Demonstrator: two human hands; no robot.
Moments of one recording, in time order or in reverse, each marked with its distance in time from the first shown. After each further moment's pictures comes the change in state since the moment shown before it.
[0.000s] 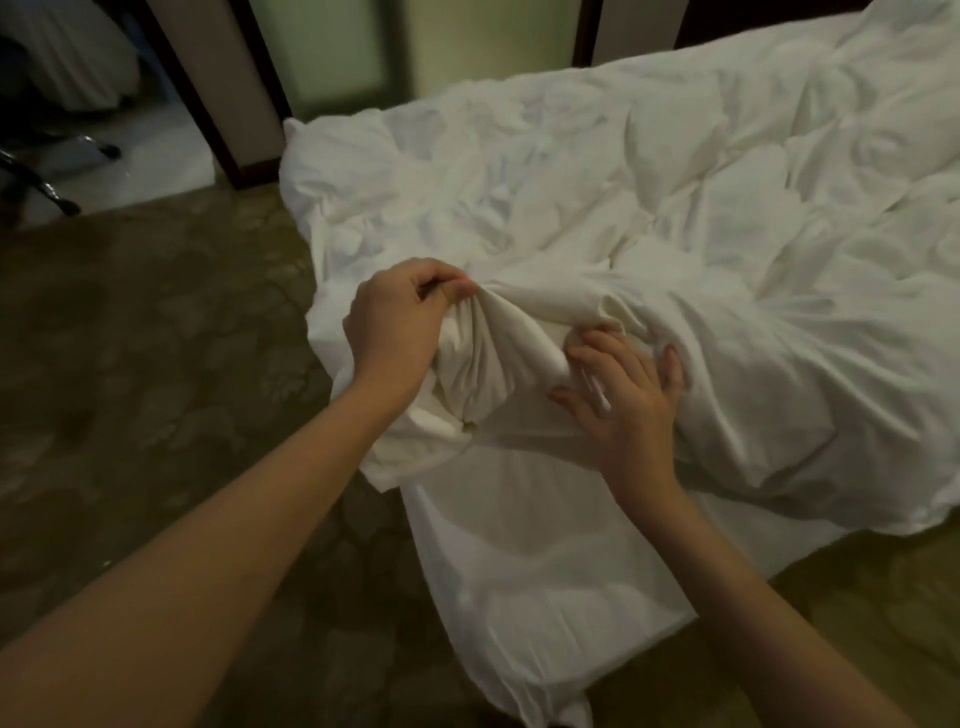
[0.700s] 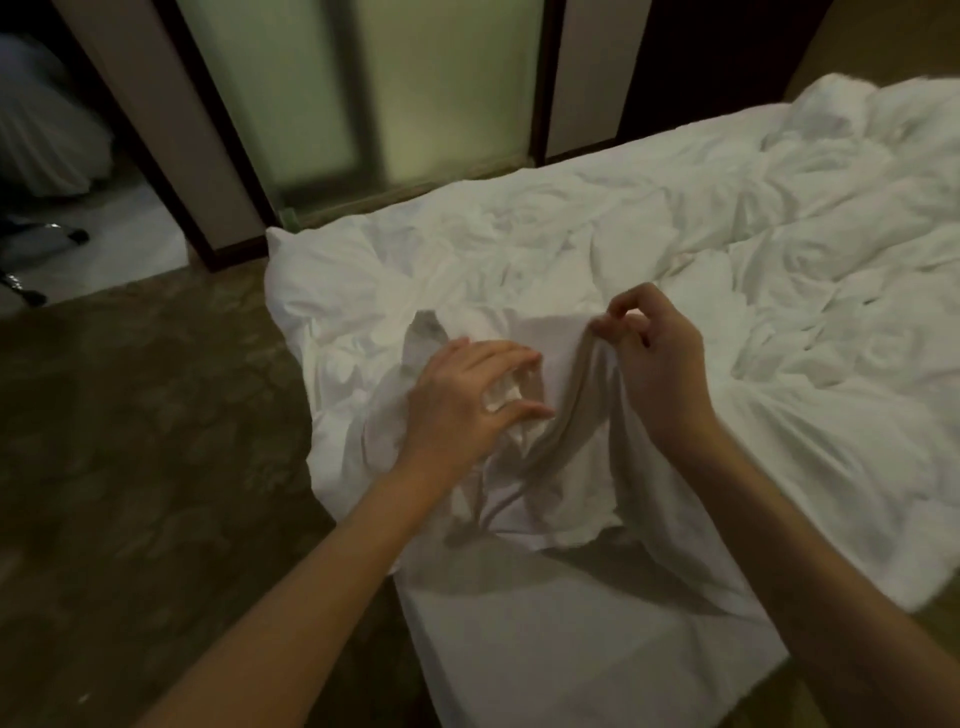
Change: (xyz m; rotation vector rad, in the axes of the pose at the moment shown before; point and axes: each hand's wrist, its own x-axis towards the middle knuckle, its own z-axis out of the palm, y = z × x) left_hand 0.091 0.058 0.004 0.125 -0.229 0.502; right_hand 0.208 -0.028 -0.064 0.452 -0.009 0.389
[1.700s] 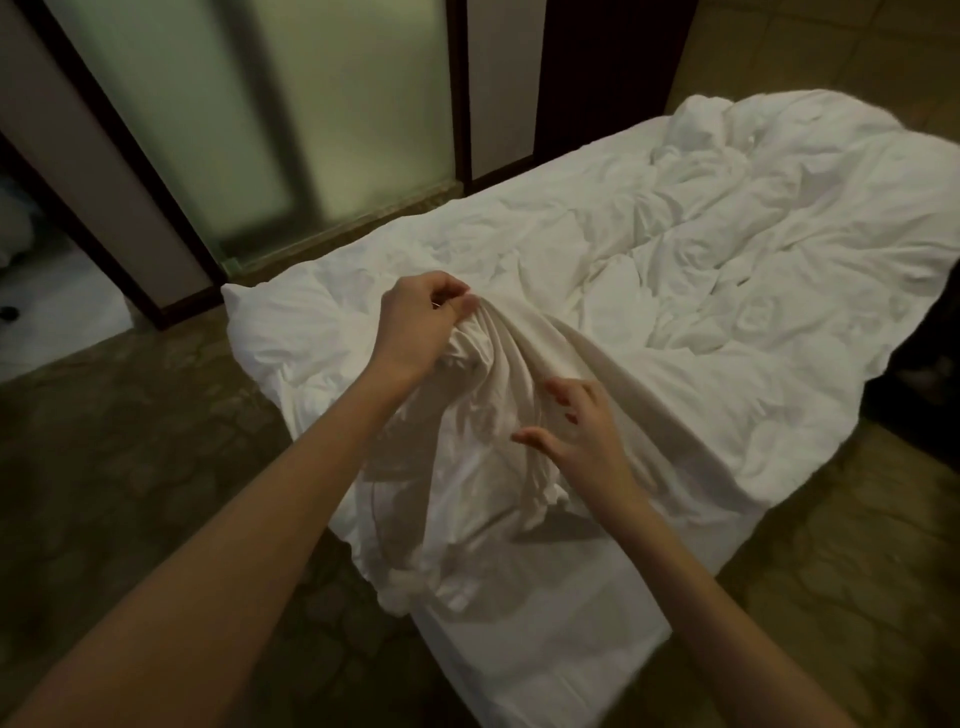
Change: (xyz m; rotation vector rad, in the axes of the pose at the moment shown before) left_hand 0.084 0.076 -0.086 -0.253 -0.101 -0.365; right_hand -0.089 -0.039 -0.029 -0.130 -0.090 0.089
